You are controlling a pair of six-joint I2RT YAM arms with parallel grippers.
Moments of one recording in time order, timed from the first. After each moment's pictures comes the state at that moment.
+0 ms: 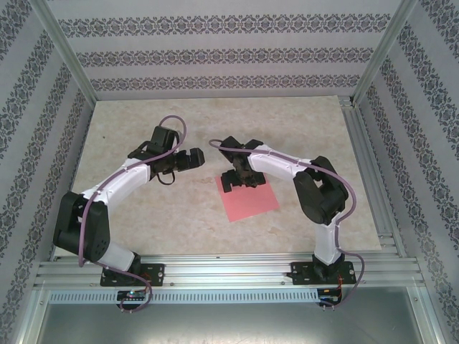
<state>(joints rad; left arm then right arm) -0.34 1.50 1.02 -0.44 0.21 -0.56 0.70 1.98 1.44 -0.92 0.05 0.43</state>
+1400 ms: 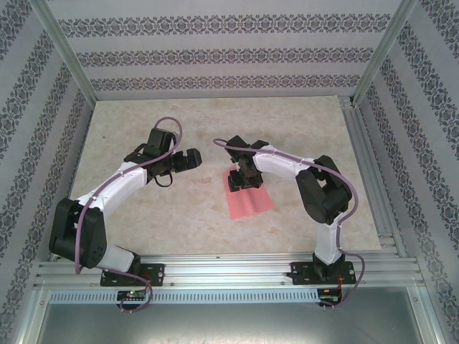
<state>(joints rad) -0.33 1.45 0.99 -0.44 0.19 -0.58 0.66 1.94 1.38 -0.85 -0.07 0.39</state>
